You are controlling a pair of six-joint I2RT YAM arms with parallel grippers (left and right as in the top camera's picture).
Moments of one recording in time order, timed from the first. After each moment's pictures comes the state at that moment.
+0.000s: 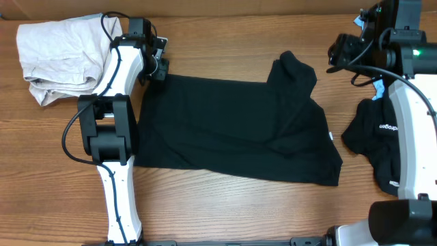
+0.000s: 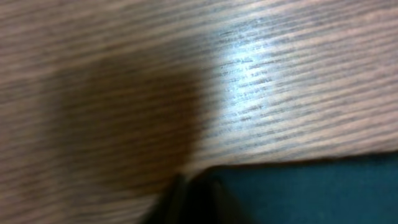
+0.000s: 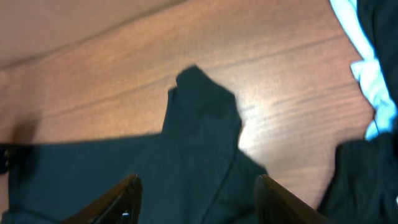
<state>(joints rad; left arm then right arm) -0.03 2.44 2.02 -0.86 0.09 0.17 -0.06 1.67 1.78 -1.04 -0.14 0.25</state>
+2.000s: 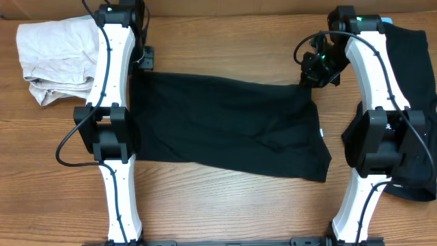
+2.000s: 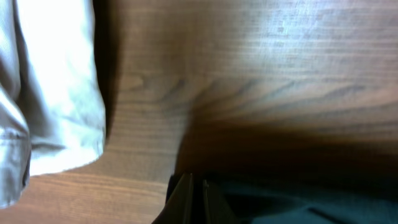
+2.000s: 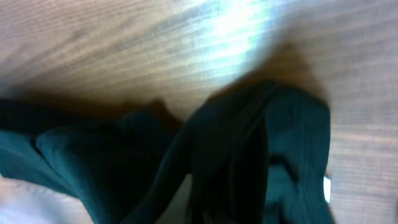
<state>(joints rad) -0.03 2.47 2.49 -1.53 -0.15 -0.05 -0.01 2.21 2.07 -1.45 -0.33 0.15</state>
